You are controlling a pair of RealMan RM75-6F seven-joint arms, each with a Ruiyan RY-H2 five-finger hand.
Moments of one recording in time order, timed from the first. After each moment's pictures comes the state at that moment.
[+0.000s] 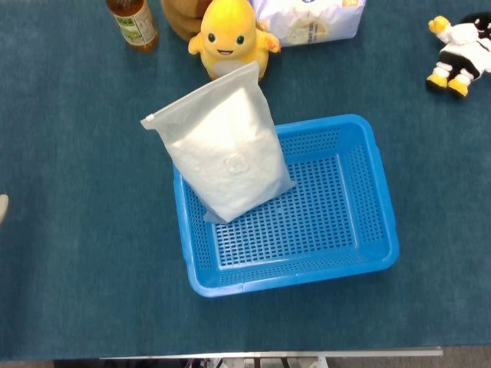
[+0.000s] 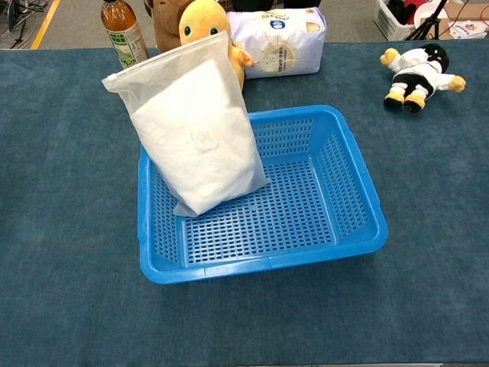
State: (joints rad) left arm -0.08 -1.18 -0.04 -1.55 1.53 1.52 0.05; right arm 0.07 -1.14 0.06 -1.59 -1.51 1.50 -0.06
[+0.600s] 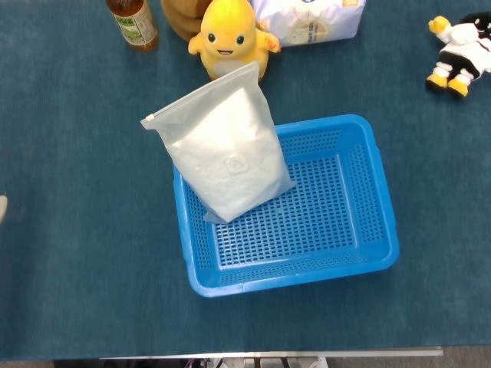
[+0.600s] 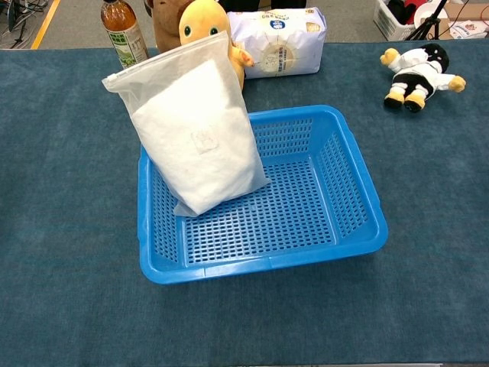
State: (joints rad) left arm -0.08 -1.15 -0.03 -1.61 1.52 1.51 0.08; right arm 0.11 -1.13 0.07 -1.60 -1.52 1.44 -0.05
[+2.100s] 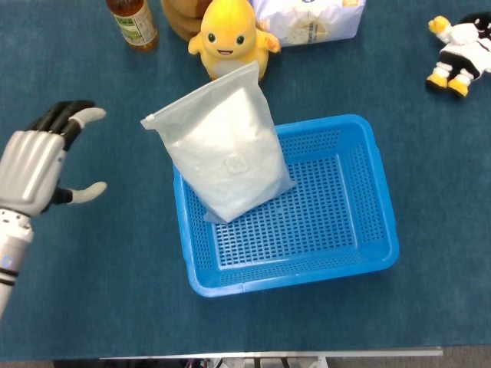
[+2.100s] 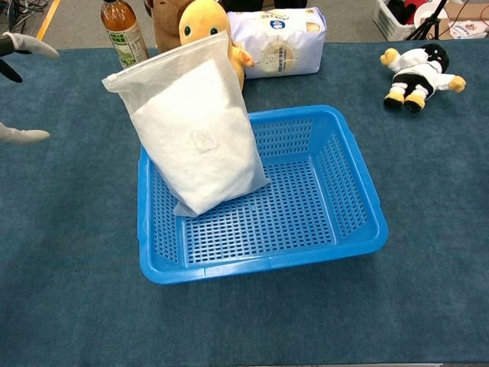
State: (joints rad) left arm -0.33 -1.05 -0.12 -1.99 1.38 1.21 0.14; right arm 0.13 -1.05 0.07 -1.69 -1.51 1.43 -0.12
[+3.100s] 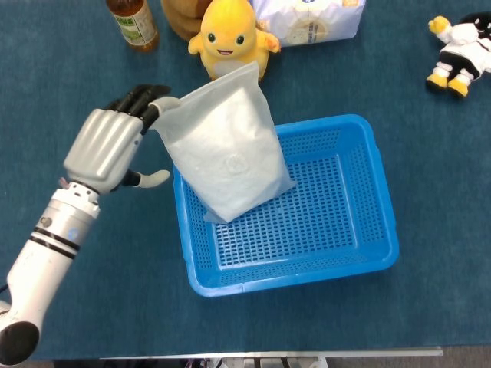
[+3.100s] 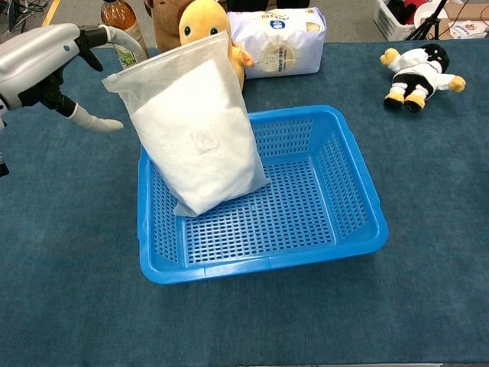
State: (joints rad) left arm -0.53 -1.18 -0.19 -2.03 1.21 1.11 0.32; right arm 0.10 -1.07 0.03 -1.69 -1.58 1.47 -0.14
